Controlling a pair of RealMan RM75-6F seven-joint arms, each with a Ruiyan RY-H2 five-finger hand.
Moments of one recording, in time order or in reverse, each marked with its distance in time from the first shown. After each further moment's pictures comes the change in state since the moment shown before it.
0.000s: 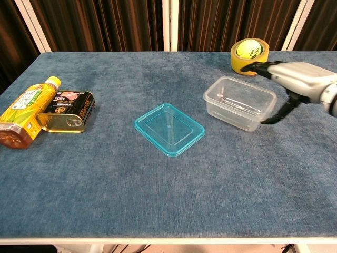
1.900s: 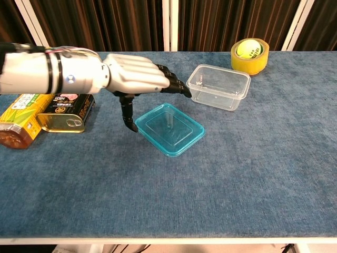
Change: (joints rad) left arm -0.981 -0.385 -0.165 0.322 -0.022 -1.043 0.037; right arm -0.406 0.510 -0.108 -0.486 -0.049 0.529 0.022
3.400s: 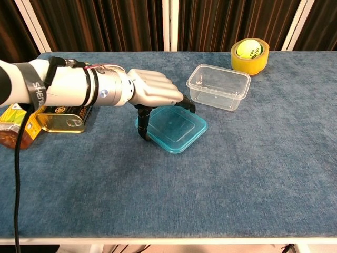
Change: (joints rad) left arm -0.162 -0.097 0.141 0.057 -0.353 0.077 0.170; right arm -0.063 -0.013 0.018 0.042 0.021 -0.012 0.077
